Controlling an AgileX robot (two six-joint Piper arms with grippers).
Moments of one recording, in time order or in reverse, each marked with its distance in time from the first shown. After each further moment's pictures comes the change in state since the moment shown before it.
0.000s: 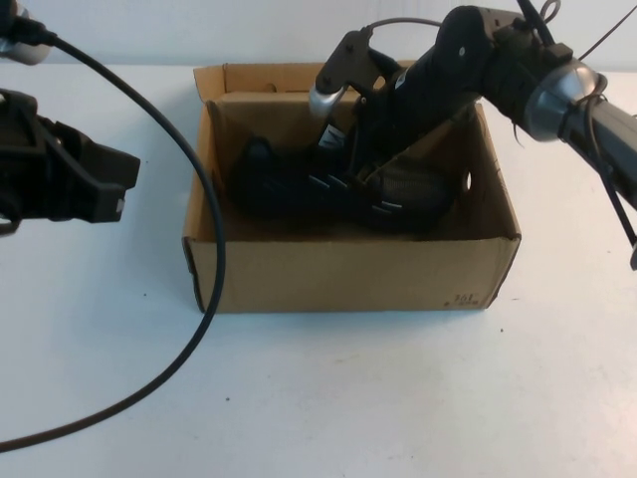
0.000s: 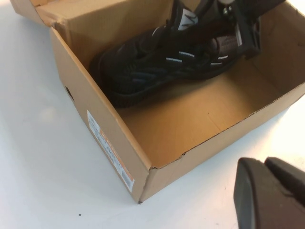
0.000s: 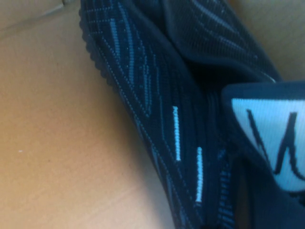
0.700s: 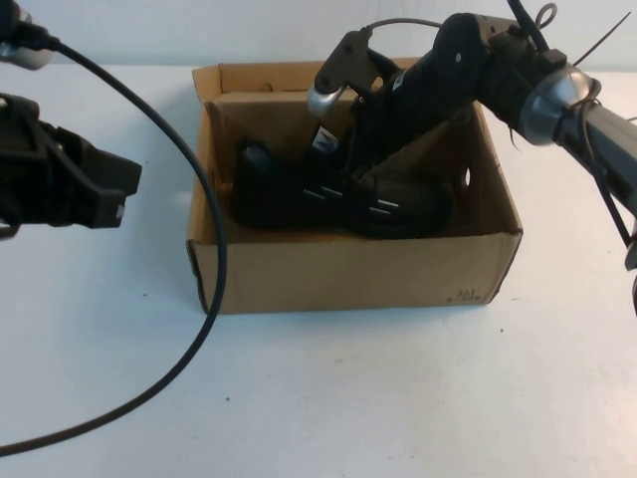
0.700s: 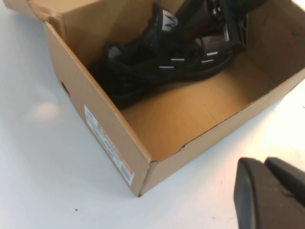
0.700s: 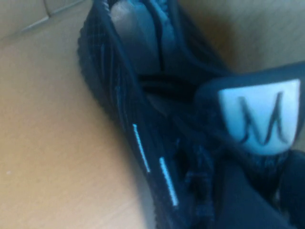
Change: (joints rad) right arm 0.000 0.018 -0.002 0.007 -0.045 0.000; left arm 0.000 0.000 0.000 0.000 0.019 0.000
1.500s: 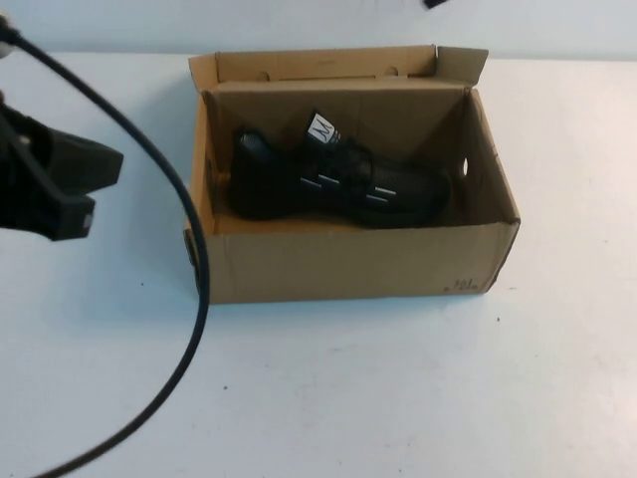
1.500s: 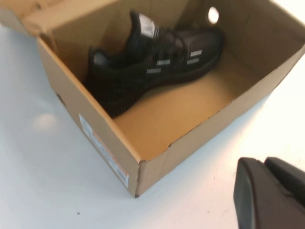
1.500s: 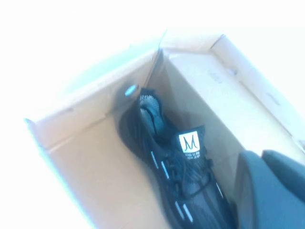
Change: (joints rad) right arm -0.002 -0.501 -0.006 -0.022 0.269 0.197; left arm 0.000 -0.084 0.000 0.004 0.050 0.041
